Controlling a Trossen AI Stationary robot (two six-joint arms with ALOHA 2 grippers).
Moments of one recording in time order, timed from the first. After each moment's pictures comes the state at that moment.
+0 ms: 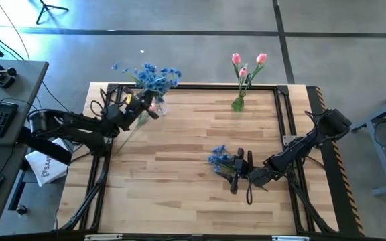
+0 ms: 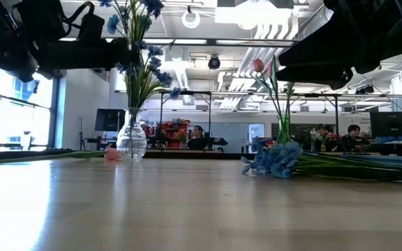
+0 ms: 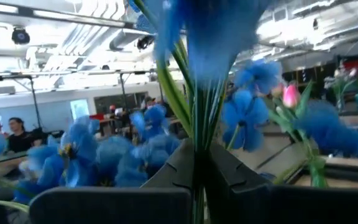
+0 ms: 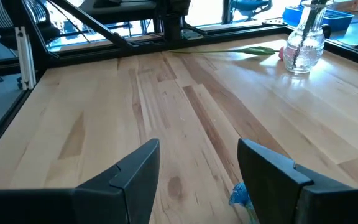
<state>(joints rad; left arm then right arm) 0.41 1.24 0.19 1.39 -0.38 0.32 0.60 1.52 0.52 0.61 0.77 0.36</state>
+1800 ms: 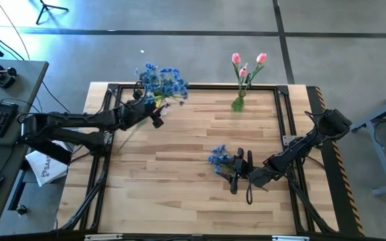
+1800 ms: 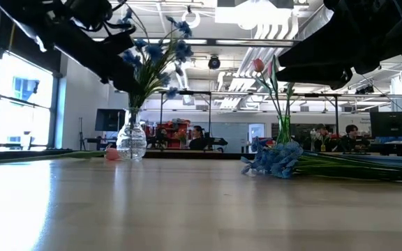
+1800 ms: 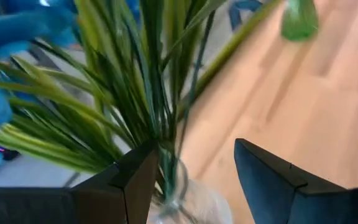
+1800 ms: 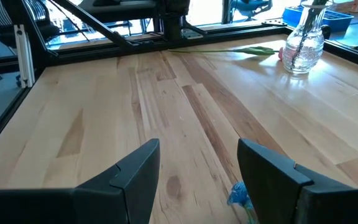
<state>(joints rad) 0.31 1.08 0.51 0.14 -0.53 0.21 0.60 1.52 0.52 0.61 0.77 0.35</state>
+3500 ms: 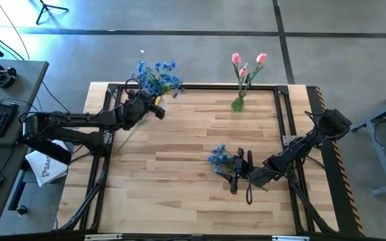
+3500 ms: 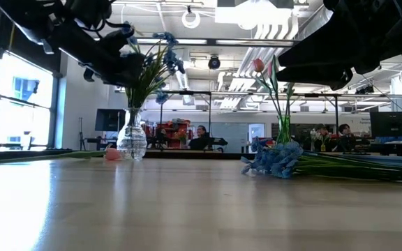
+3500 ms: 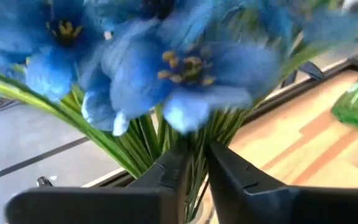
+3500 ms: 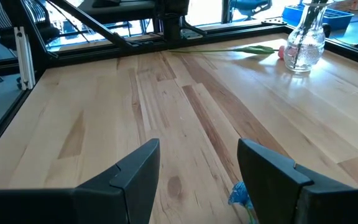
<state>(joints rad) 0.32 1.11 0.49 0.28 -0.71 -0.12 0.60 1.52 0.52 0.61 0.77 0.37</state>
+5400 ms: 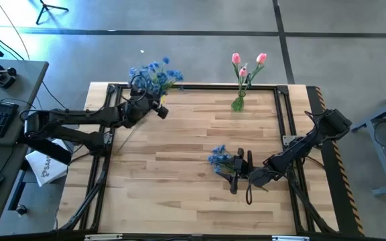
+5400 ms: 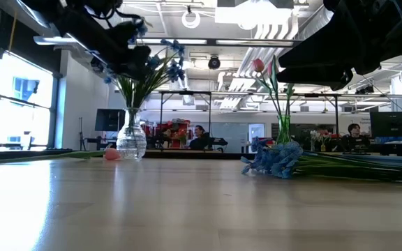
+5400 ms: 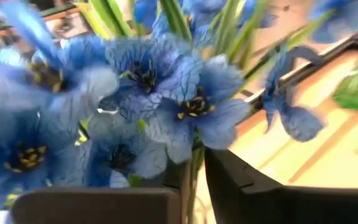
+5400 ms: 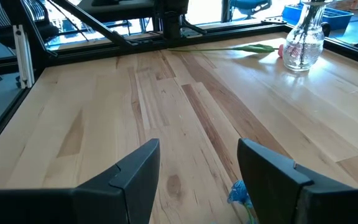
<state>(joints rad) 0.28 1.14 0.64 0.09 -0.74 -0.08 0.60 1.52 0.52 0.60 0.77 0.37</state>
